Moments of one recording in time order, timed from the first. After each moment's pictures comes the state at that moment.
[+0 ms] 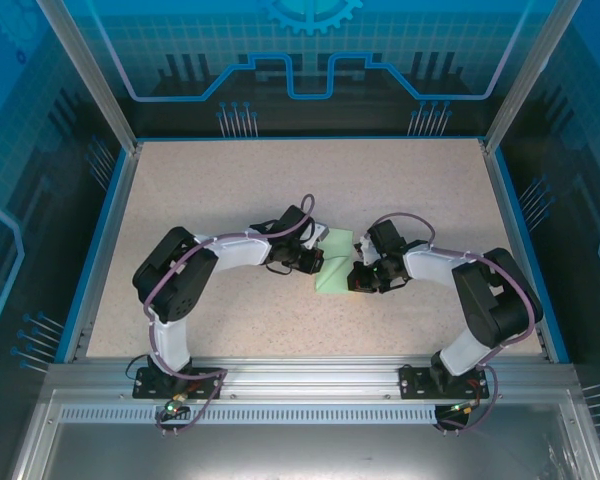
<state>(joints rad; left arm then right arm) -0.64 1.90 1.11 -0.24 0.32 -0.28 0.41 1.61 0.73 -0.37 -0.46 0.43</state>
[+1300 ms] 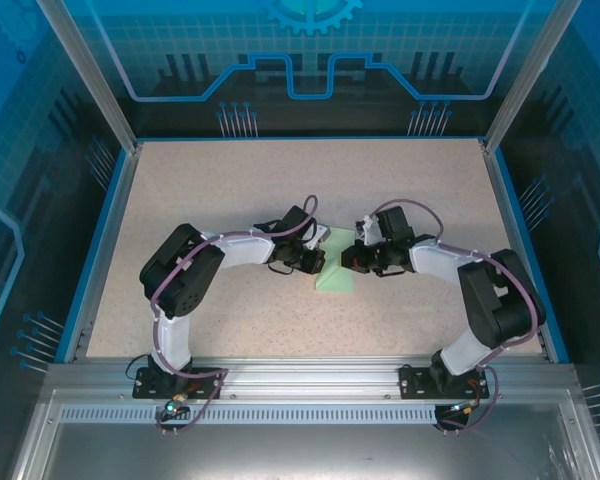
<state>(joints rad) -0.64 1.95 1.14 -0.24 0.33 -0.27 0.35 1.61 0.78 -0.16 -0.64 0.57</state>
